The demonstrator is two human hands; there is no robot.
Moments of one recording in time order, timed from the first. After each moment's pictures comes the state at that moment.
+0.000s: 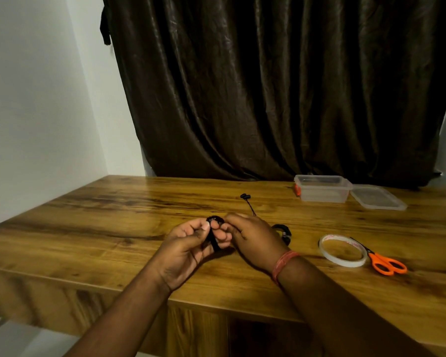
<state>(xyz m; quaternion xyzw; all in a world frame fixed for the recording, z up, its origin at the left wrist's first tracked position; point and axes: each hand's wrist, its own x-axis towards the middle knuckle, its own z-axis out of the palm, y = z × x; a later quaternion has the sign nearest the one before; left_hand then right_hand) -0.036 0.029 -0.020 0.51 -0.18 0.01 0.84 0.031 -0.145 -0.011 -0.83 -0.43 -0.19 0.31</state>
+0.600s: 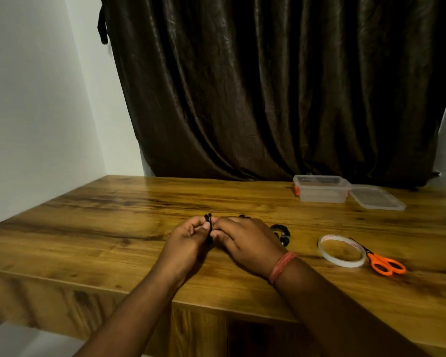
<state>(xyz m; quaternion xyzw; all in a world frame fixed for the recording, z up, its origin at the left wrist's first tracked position) -0.015 0.022 -0.031 0.59 -0.09 0.13 0.79 0.019 -0.143 -0.006 -0.80 -0.49 -0.26 0.23</state>
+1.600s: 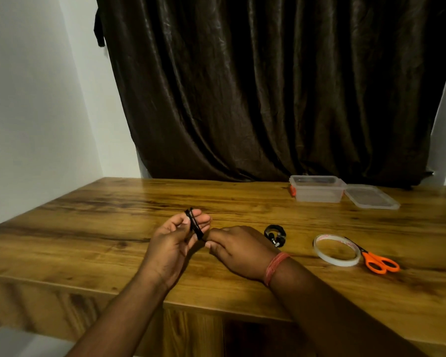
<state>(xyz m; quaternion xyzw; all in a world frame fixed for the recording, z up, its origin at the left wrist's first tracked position) -0.023 0.034 -0.020 0.49 -0.08 0.15 0.86 0.016 -0.140 -0.010 -0.82 -0.51 -0.19 0.19</state>
